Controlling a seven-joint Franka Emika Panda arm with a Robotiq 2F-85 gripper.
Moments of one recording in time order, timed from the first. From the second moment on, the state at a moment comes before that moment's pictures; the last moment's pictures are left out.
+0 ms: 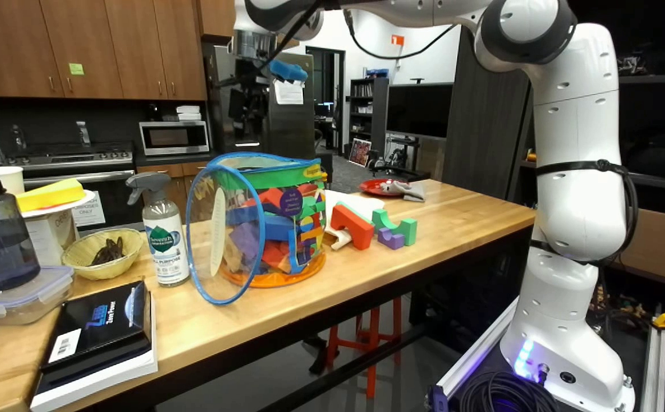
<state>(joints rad) 0.26 0.22 0.25 -1.41 -0.04 1.81 -0.16</state>
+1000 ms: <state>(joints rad) 0.25 0.02 0.24 -1.84 -0.01 1.84 -0.02</state>
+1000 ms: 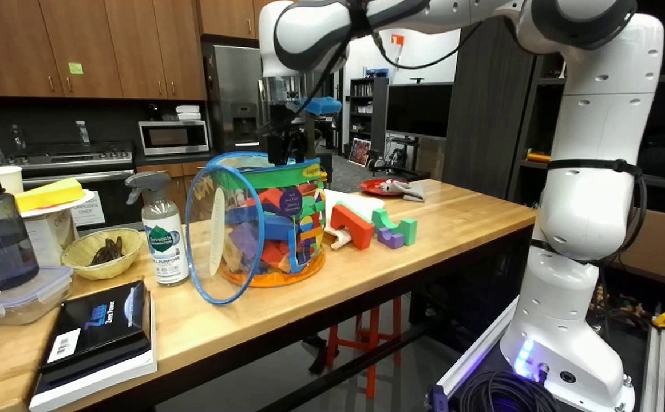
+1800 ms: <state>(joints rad) 0.26 -0.08 0.27 -2.04 -0.10 2.15 0.13</state>
